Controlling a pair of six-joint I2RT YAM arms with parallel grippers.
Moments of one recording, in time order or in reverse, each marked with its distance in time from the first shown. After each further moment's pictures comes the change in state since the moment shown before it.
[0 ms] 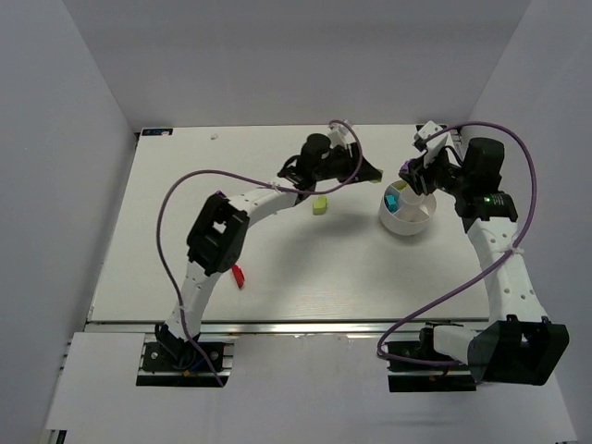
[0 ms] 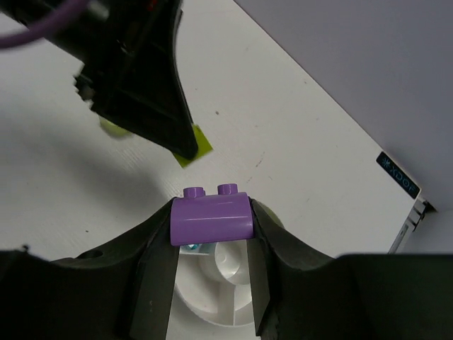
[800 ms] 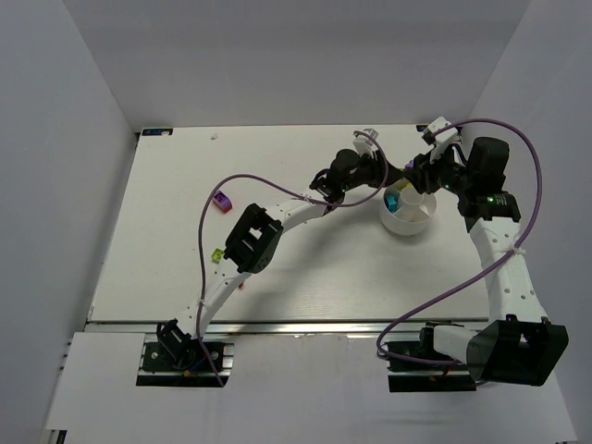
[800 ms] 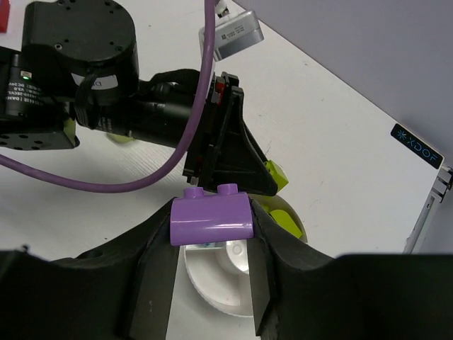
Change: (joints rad) left arm -0.113 0.451 0.485 0.126 -0.211 0.139; right arm -0.033 -0.001 0.001 0.003 0.031 0.136
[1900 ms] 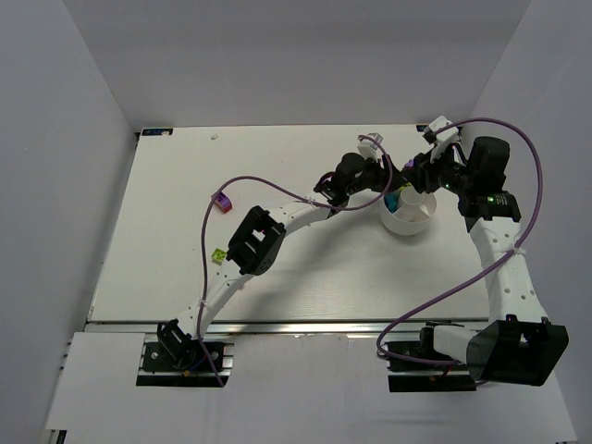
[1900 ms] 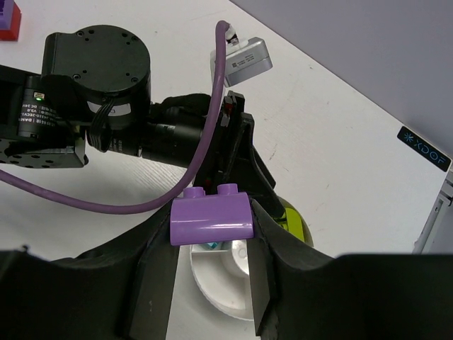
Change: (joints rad) left arm -0.025 0.025 0.030 -0.042 -0.043 0.003; right arm 0.000 0.000 0.003 0.006 -0.018 0.025
